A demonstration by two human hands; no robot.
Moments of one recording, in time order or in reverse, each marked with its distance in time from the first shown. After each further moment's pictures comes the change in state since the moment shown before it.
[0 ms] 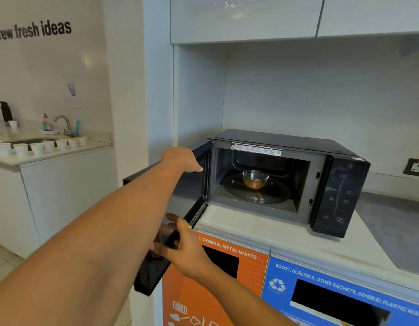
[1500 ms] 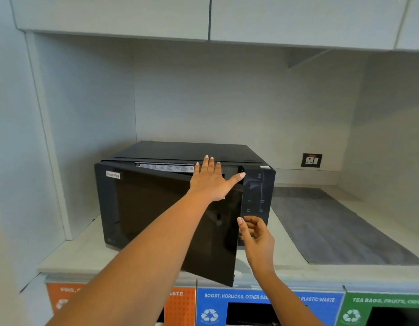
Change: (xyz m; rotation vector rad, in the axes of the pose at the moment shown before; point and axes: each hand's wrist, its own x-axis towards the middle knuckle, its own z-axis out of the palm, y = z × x) left_hand 0.051 0.275 0.031 -0.220 0.151 0.626; right_hand -0.044 0.116 -0.283 -0.030 1.075 0.170
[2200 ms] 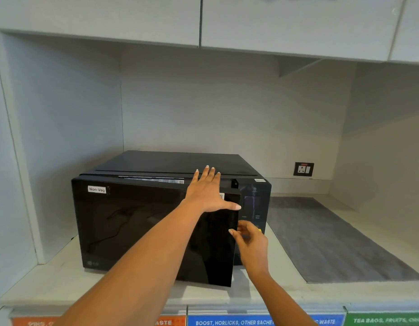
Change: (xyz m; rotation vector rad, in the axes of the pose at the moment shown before) left_hand 0.048 -0.006 0.014 0.100 -0.018 0.166; right_hand 0.051 0.006 0.011 -0.233 -0.019 -0.011
